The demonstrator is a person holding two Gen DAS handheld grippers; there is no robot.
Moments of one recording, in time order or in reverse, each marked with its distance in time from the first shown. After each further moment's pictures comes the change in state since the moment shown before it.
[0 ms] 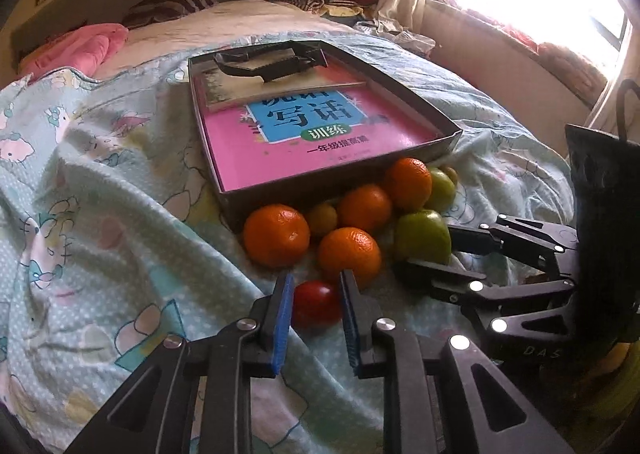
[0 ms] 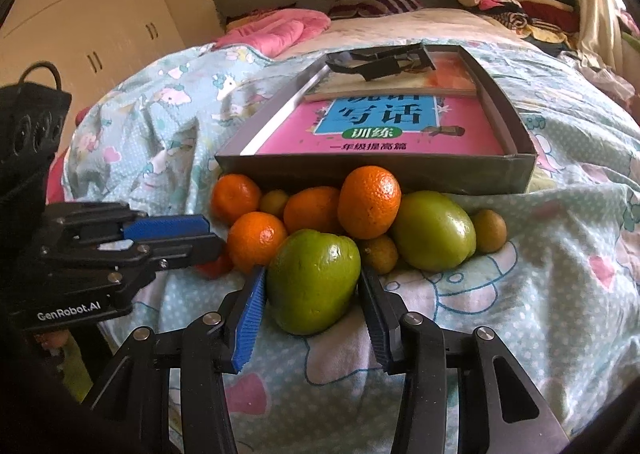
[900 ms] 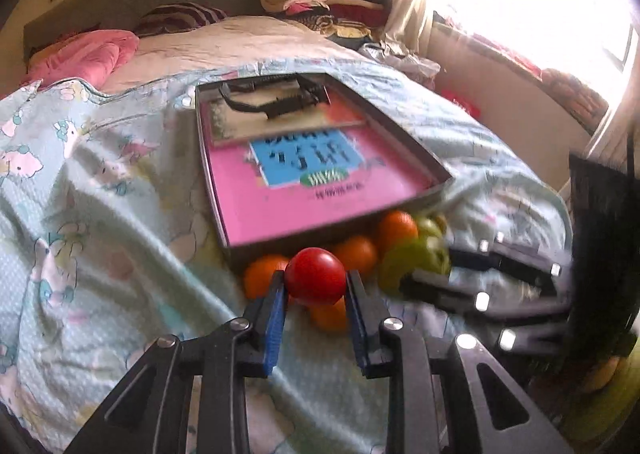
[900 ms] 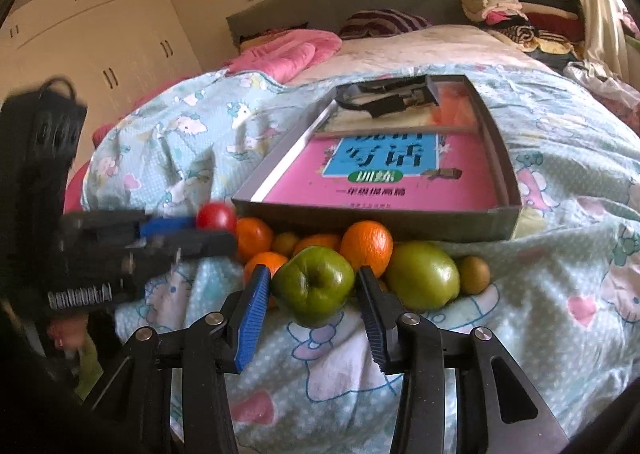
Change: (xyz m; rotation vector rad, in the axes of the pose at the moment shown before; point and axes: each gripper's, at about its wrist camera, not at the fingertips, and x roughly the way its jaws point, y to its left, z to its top) left arm -0.019 -0.001 0.026 -0.054 -0.074 -0.007; right arm -0.022 -0.008 0.017 -0.005 -0.070 0.062
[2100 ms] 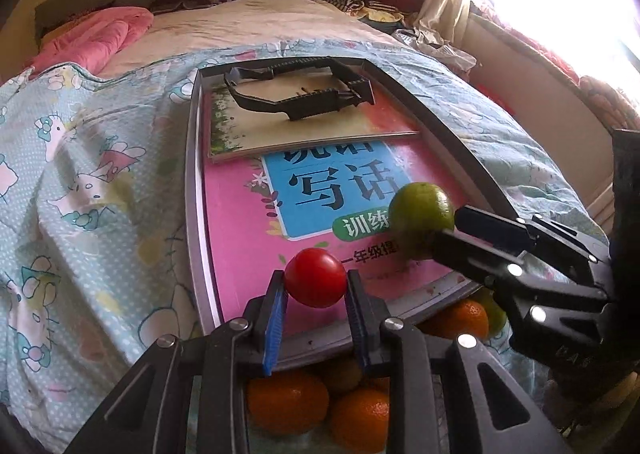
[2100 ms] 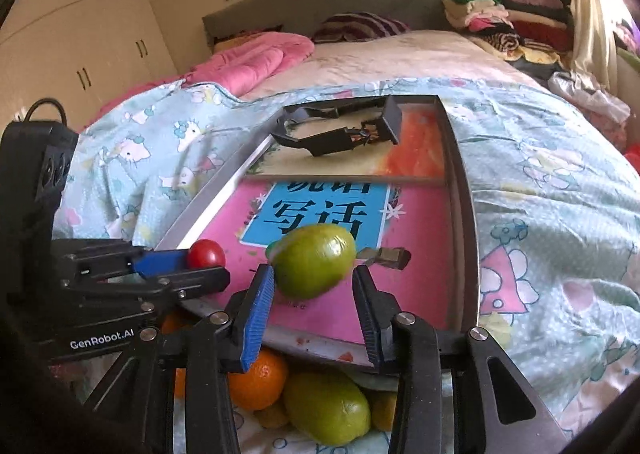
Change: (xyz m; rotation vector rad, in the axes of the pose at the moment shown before) left arm 0.077 0.015 0.050 -0.064 0.078 0.075; right arm 0.042 -0.053 0.063 -0.017 -0.005 -0.108
